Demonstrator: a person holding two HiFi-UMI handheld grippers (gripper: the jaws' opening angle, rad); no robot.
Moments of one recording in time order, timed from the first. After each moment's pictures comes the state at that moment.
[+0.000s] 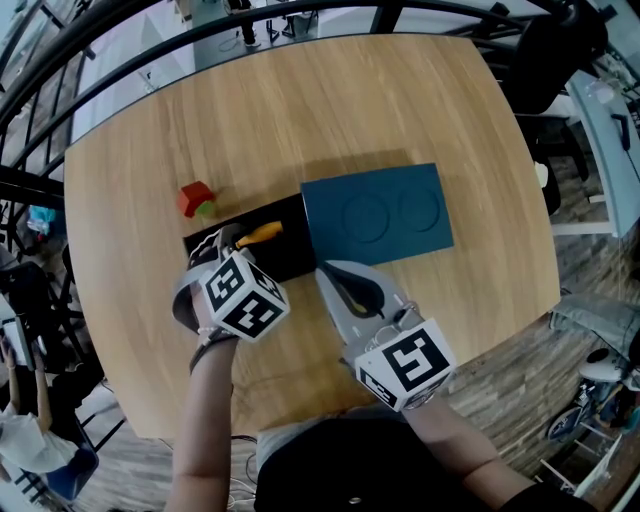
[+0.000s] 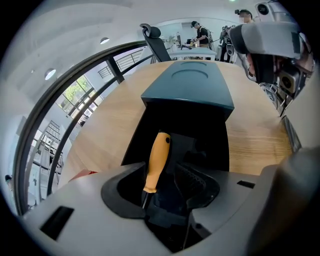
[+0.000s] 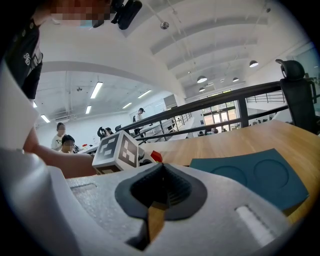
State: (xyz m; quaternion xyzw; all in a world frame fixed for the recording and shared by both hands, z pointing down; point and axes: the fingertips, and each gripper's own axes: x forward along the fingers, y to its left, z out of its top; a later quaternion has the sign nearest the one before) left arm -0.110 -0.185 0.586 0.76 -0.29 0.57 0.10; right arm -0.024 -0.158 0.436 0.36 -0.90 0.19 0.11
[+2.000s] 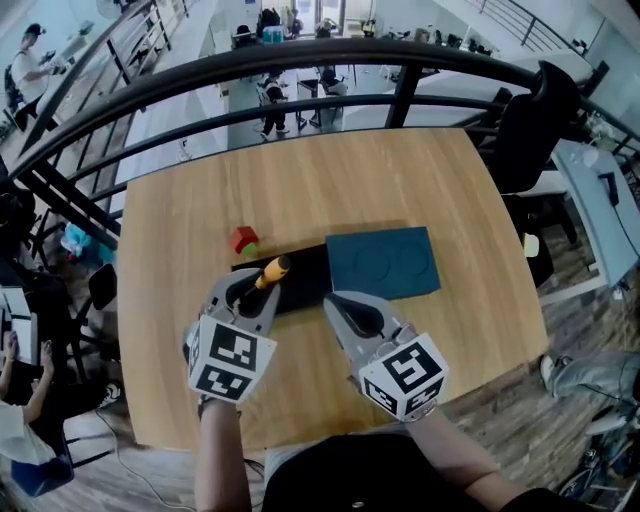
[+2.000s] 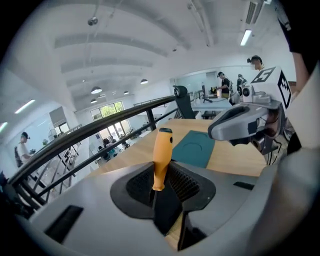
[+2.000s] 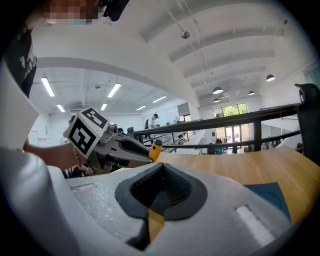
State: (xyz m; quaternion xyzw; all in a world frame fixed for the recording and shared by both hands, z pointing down) left arm -0.128 -0.137 0.387 0.83 -0.46 0.32 0.06; right arm -0.046 -0.113 0.355 0.32 -0.94 0.11 0.10
